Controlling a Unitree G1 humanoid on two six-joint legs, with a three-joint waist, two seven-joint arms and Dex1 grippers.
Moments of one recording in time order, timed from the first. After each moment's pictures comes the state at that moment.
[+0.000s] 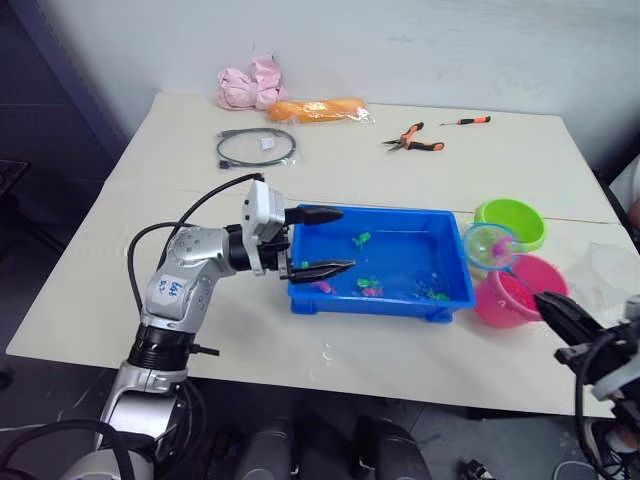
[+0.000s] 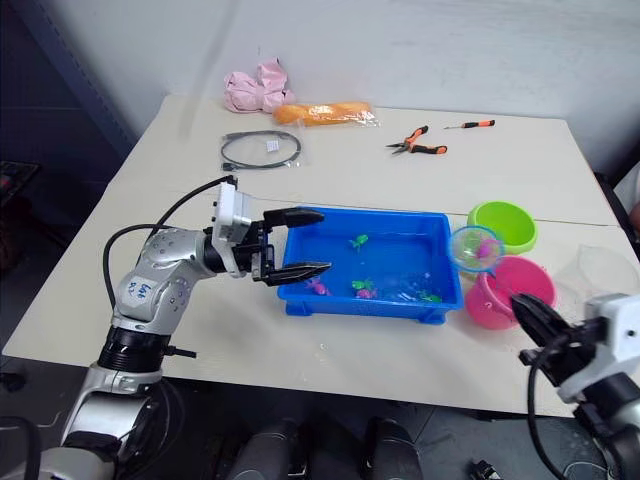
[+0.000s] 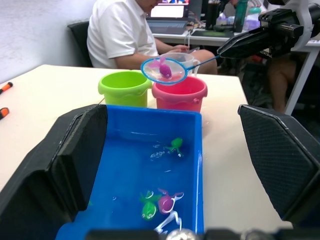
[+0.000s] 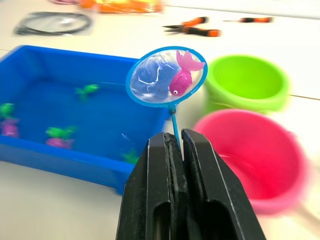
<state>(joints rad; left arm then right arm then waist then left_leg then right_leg) -0.63 0.38 -0.06 0.01 -0.47 0.29 -1.07 0.58 -0.58 -0.78 -0.80 0.90 0.53 0.32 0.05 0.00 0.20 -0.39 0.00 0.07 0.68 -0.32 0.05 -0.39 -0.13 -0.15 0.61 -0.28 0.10</state>
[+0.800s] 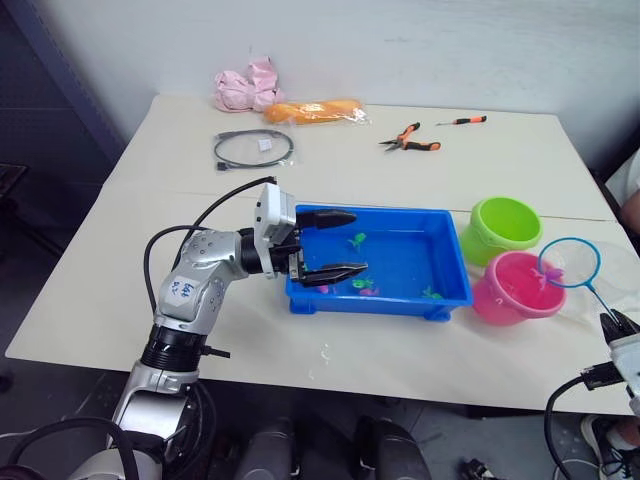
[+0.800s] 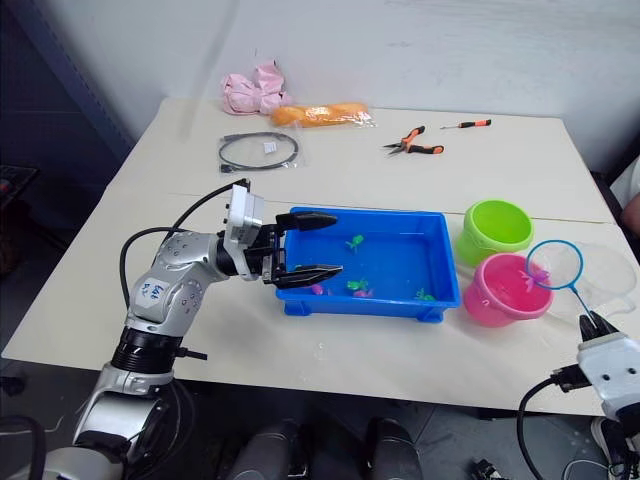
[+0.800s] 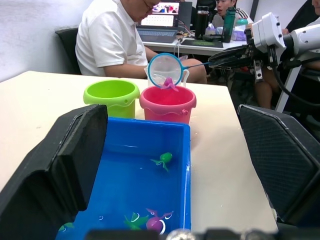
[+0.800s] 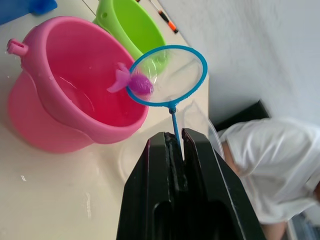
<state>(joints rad) -0.63 0.34 -0.08 0.01 -0.47 0.31 -1.06 0.57 -0.55 -0.64 -0.40 -0.15 -0.18 0.32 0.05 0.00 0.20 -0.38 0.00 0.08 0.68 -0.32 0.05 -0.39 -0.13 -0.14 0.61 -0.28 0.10</state>
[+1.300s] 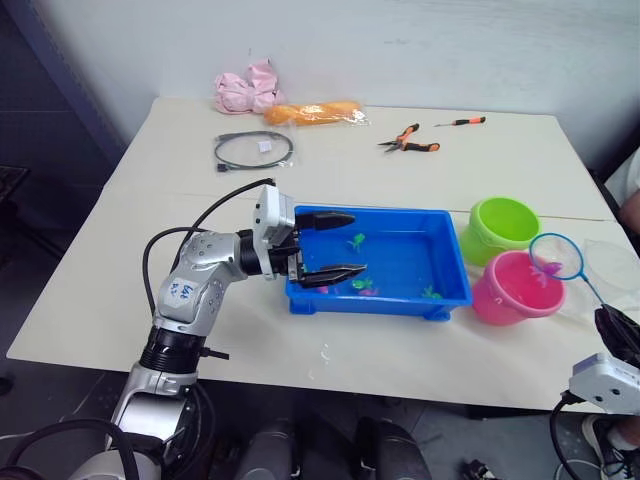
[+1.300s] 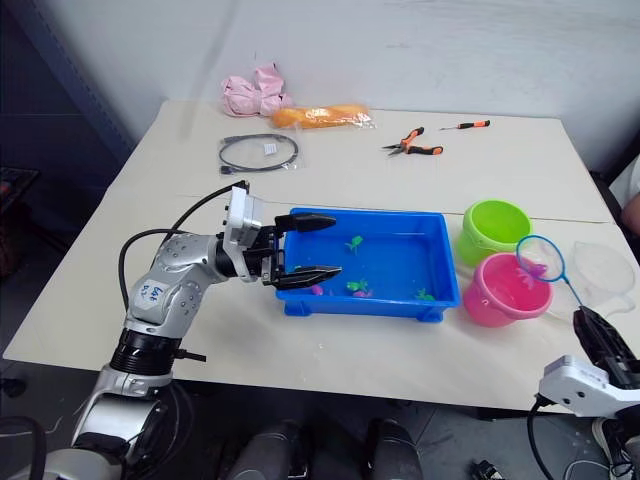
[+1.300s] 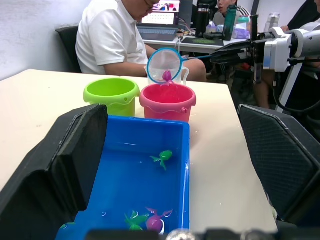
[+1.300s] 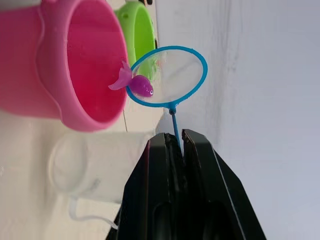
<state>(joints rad) -0.62 0.35 -0.08 0.01 -0.47 0.30 -1.06 0.63 -0.62 -0.68 -0.31 -0.58 -0.46 0.11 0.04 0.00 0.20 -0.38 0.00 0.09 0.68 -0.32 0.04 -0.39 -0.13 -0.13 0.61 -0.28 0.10</state>
